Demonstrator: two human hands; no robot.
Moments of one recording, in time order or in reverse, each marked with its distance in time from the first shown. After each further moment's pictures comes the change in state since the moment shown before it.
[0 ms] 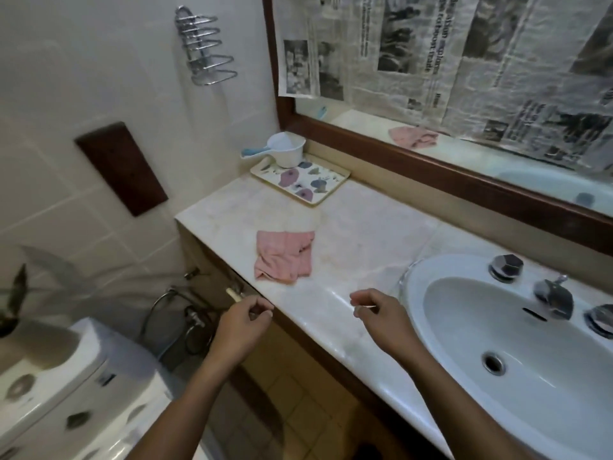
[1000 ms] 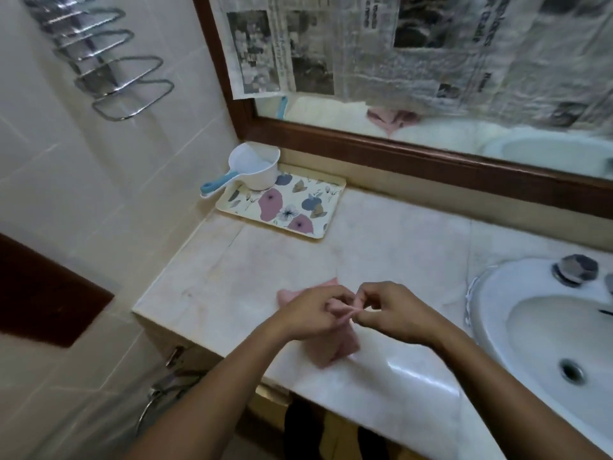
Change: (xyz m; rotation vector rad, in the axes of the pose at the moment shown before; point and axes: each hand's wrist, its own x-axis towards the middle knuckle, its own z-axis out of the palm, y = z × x) left_hand 0.299 0.066 0.002 0.204 -0.882 0.368; right_hand 0.209 -0.109 0.064 -0.265 -0.132 0.057
